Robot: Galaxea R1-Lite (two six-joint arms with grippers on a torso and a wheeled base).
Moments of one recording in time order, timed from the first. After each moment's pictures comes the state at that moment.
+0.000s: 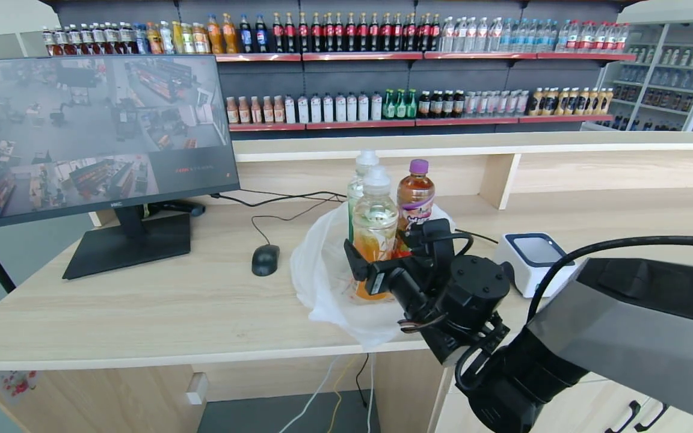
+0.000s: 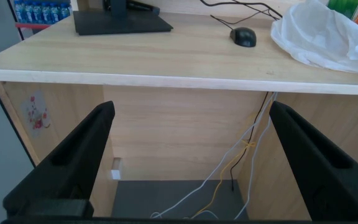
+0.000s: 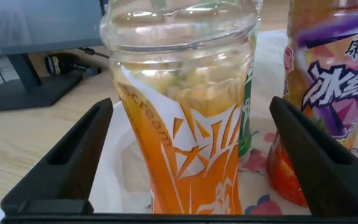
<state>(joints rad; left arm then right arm) 0.00 0.00 0.00 0.00 0.00 0.00 0.72 2.23 -0.86 -1.57 -0.30 0.05</state>
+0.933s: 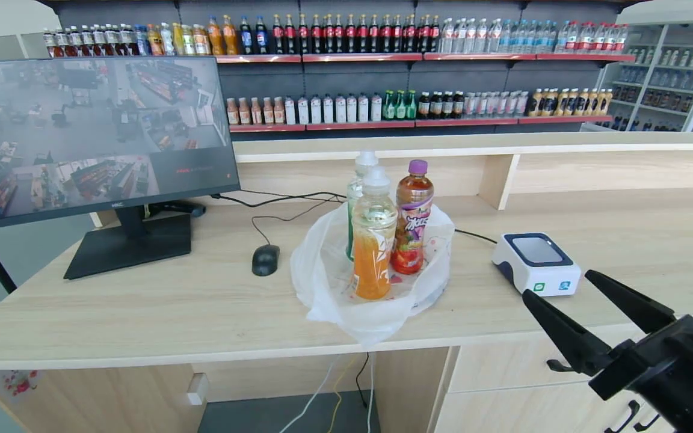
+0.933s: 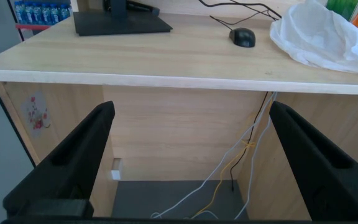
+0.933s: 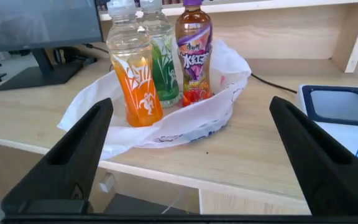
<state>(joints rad) 0.00 0.00 0.00 0.00 0.00 0.00 0.67 1.40 -0.01 -1.54 -0.29 0.05</state>
